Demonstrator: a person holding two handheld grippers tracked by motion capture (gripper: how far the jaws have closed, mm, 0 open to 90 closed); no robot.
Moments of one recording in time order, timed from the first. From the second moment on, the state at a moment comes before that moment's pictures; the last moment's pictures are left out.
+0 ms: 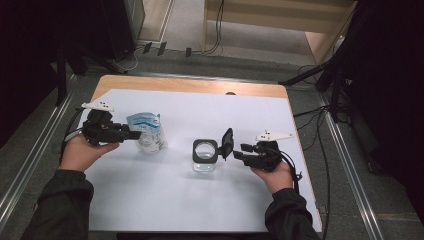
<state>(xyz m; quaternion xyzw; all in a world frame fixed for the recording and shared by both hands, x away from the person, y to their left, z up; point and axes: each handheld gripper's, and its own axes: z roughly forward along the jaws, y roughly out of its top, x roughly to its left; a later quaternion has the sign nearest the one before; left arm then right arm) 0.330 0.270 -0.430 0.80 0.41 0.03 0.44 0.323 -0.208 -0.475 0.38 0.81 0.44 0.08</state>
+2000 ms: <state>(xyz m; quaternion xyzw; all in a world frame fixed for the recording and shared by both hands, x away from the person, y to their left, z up) 0.338 0.255 -0.410 0.82 0.36 0.02 0.45 0.255 -0.182 -0.460 0.31 0.82 0.47 0.05</state>
